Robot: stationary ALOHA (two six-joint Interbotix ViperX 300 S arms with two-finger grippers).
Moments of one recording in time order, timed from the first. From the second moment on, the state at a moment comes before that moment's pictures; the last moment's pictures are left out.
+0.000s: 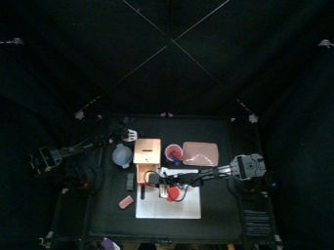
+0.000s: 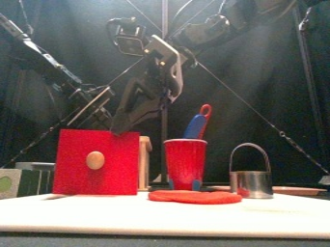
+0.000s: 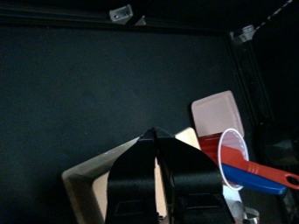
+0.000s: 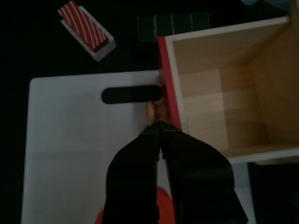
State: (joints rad) left arm 0.67 -0.16 0.78 -0.74 0.05 -0.05; right arm 0.08 0.32 0.16 -0.22 0.34 0.28
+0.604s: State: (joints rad) left arm 0.68 -0.08 0.73 -0.72 0.14 -0.05; right arm 0.10 0.43 0.00 -0.25 0.48 0.28
